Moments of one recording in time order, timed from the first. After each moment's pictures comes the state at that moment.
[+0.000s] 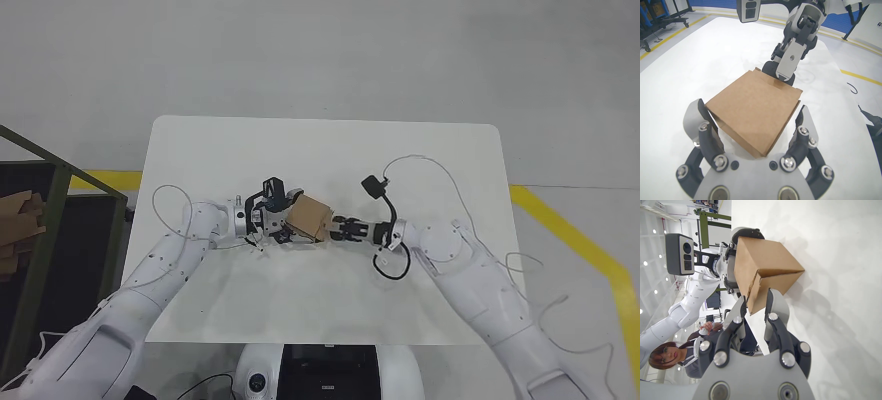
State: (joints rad) left arm 0.95 -1.07 -0.90 -1.03 1.52 -0.96 0.48; right arm -1.05 -1.24 0.93 -1.30 -0.01 -0.20 0.82
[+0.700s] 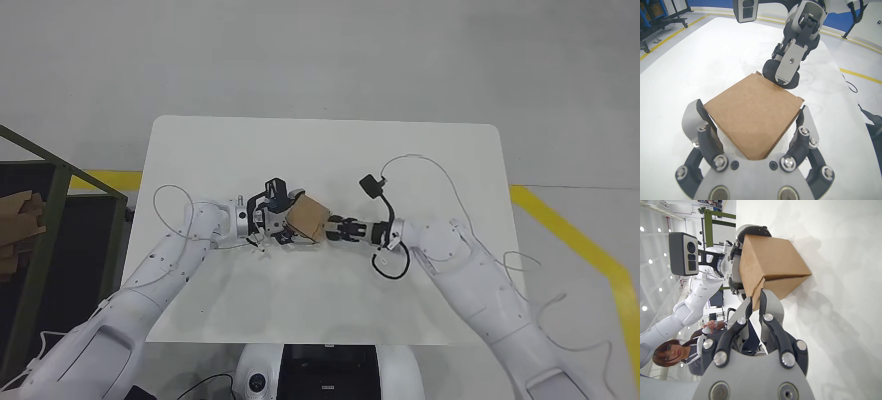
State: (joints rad) left arm 0.95 -1.07 -0.90 -1.04 1.51 -0.96 0.46; right arm -1.02 -1.25 0.91 -1.27 0.03 -0.23 0.83
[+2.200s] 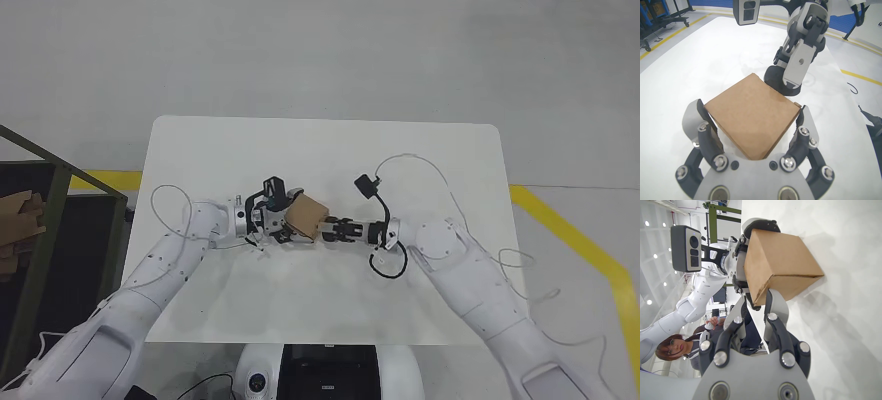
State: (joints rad) left arm 0.95 -1.07 -0.90 -1.04 1.50 -0.96 0.46; right arm -1.02 -1.26 0.91 -1.25 0.05 -0.26 0.86
